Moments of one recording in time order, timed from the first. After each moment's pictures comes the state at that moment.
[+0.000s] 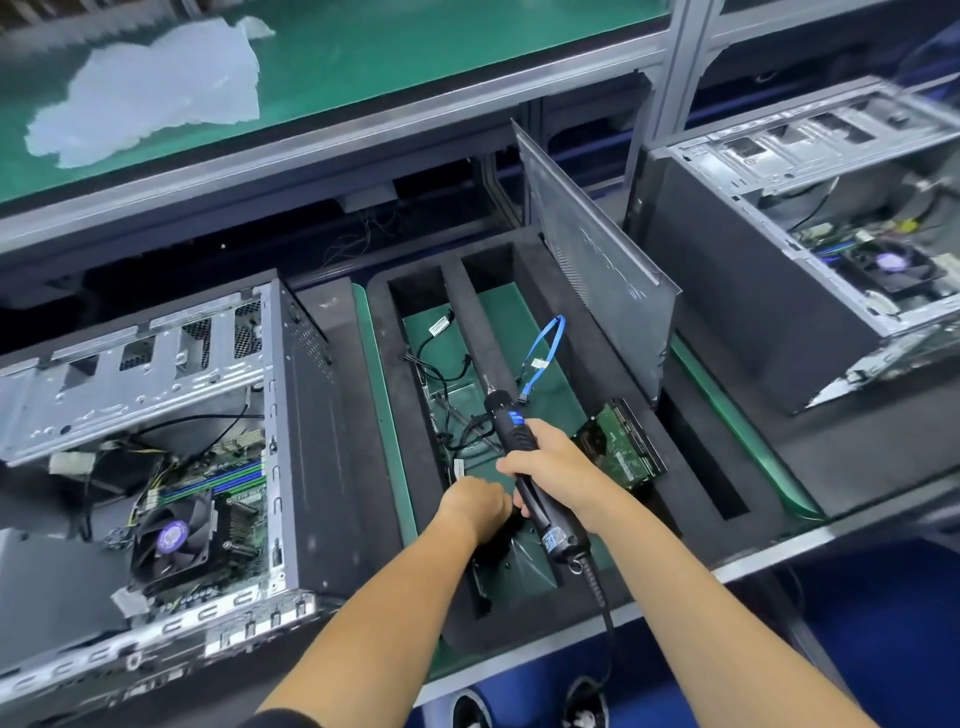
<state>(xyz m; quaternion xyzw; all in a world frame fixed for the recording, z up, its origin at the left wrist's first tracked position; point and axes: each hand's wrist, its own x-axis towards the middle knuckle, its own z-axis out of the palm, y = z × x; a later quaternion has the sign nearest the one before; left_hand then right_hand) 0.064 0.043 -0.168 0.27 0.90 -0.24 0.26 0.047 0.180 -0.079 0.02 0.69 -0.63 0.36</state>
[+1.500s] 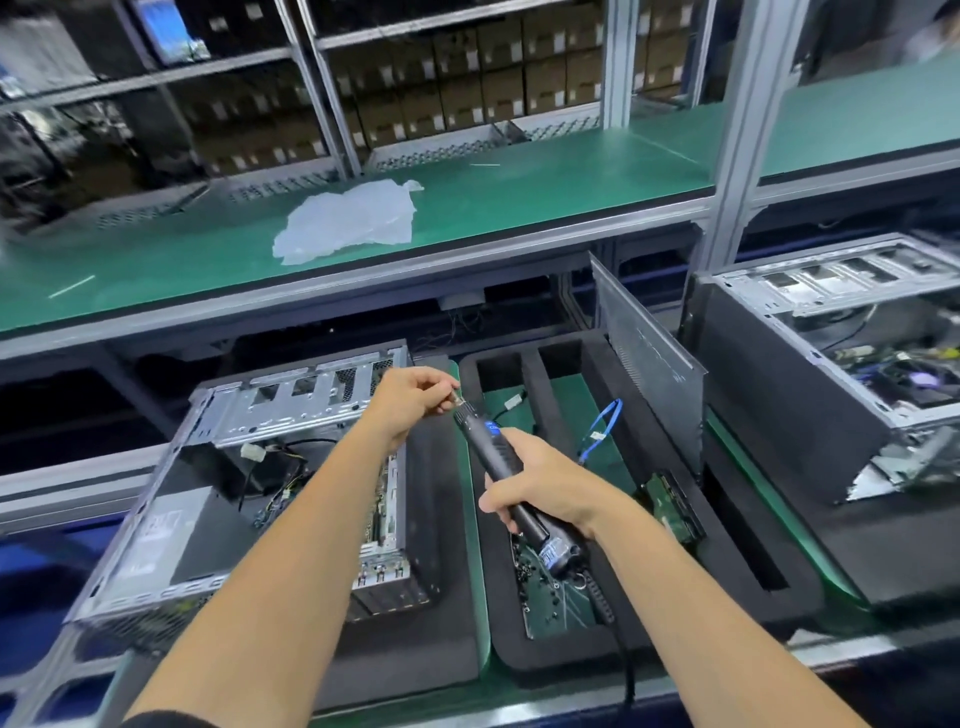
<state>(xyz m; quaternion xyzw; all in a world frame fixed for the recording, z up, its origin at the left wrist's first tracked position) 0.074 -0.081 0.053 -0.13 0.78 0.61 -0.07 0.099 0.142 0.046 -0.24 0.66 -0.60 0.38</state>
